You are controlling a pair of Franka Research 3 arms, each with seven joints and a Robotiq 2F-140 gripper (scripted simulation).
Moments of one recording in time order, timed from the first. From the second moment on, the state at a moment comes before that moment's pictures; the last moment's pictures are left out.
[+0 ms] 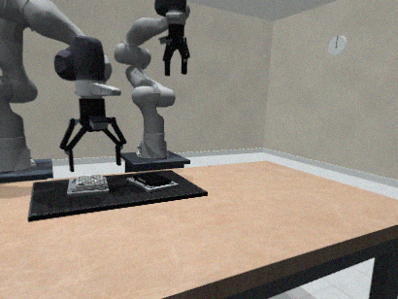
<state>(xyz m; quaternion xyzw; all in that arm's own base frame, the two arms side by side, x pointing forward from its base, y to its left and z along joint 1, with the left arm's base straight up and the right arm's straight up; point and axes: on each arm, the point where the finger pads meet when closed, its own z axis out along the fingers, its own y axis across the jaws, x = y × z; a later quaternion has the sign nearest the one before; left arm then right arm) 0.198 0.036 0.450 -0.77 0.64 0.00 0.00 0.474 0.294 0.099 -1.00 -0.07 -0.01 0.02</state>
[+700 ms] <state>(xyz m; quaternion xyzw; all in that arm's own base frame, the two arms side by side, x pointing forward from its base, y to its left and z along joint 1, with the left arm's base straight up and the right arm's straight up) 0.198 0.036 0.450 -0.77 0.64 0.00 0.00 0.437 0.276 0.084 -1.00 0.02 0.00 0.00</state>
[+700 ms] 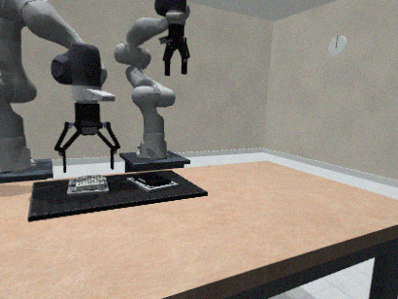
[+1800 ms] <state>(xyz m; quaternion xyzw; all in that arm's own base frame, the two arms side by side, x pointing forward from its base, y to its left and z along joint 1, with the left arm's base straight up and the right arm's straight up) 0.198 0.036 0.450 -0.77 0.64 0.00 0.00 0.436 0.275 0.056 -1.00 0.04 0.00 0.00</state>
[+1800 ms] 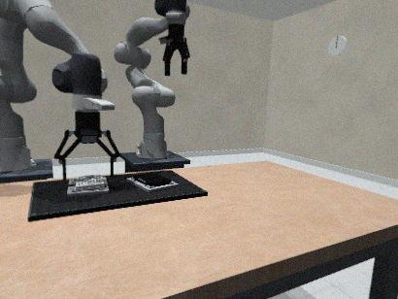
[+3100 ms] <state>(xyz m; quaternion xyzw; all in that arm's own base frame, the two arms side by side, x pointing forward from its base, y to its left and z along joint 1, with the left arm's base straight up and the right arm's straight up) 0.198 0.036 0.450 -0.77 0.64 0.00 0.00 0.438 0.276 0.057 -1.00 0.04 0.00 0.00</state>
